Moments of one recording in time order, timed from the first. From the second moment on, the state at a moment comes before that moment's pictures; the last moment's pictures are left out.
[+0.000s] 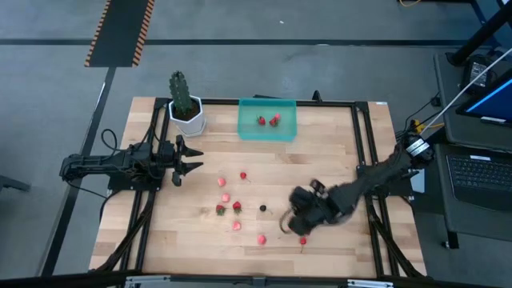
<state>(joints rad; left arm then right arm) 0.06 0.01 0.01 0.02 -0.06 -0.17 0.54 1.65 1.22 -0.83 0.40 1.00</state>
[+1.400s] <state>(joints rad) 0.06 0.01 0.01 0.04 -0.17 -0.17 -0.49 1.93 1.48 -0.56 -0.07 0.15</state>
